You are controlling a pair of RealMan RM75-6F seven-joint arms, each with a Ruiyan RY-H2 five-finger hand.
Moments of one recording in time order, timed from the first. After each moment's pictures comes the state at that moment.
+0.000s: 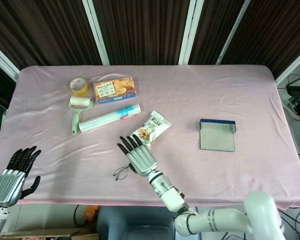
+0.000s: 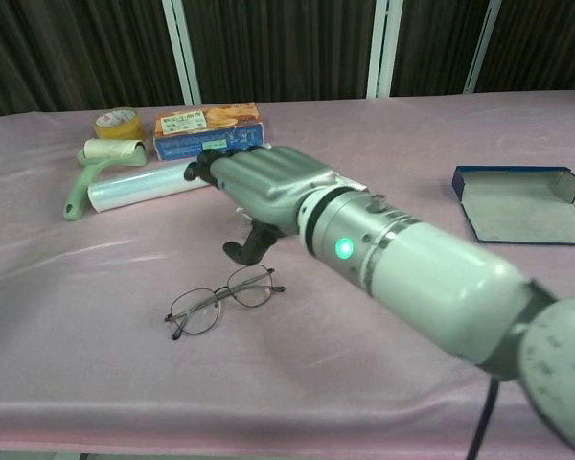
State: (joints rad) left arm -0.15 -1.11 0.02 -1.56 1.66 1.50 -0.06; right arm 0.86 -1.88 0.27 -1.57 -1.02 1.05 -0.86
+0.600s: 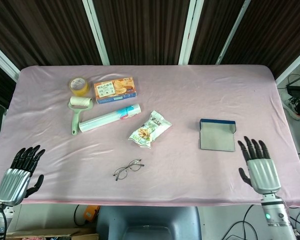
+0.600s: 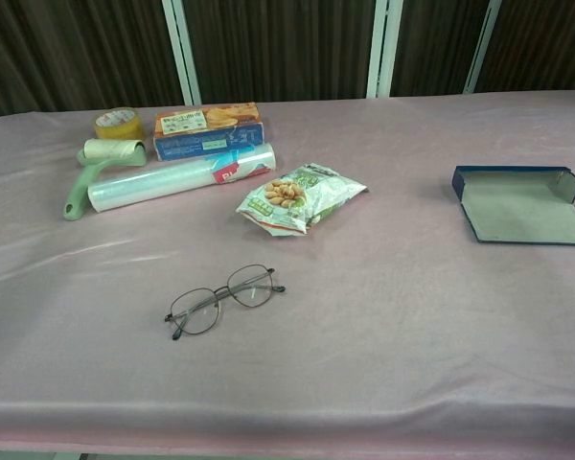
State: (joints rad) left arm -0.15 -1.16 0.01 -1.57 1.66 1.50 0.06; right arm 0.26 -1.19 -0.13 -1.76 -1.35 1.61 -0.42
